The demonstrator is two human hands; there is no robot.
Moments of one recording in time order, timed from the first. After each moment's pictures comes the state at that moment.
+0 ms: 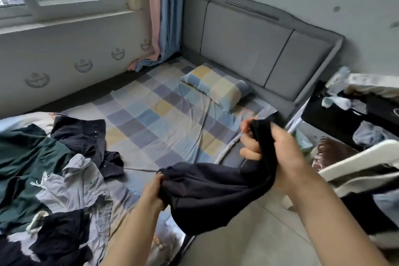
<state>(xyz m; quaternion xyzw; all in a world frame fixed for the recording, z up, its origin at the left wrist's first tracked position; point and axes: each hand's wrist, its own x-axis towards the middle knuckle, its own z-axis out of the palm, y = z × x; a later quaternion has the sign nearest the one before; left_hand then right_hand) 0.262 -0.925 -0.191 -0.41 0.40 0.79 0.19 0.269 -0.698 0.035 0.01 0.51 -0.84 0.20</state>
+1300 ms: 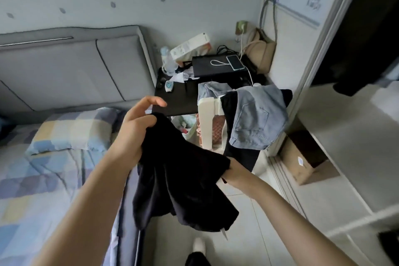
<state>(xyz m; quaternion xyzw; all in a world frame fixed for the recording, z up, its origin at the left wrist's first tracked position) 0.201 -0.388 0.037 0.28 0.63 0.68 0.26 0.360 -0.218 -0.096 0.20 0.75 -0.63 0.01</state>
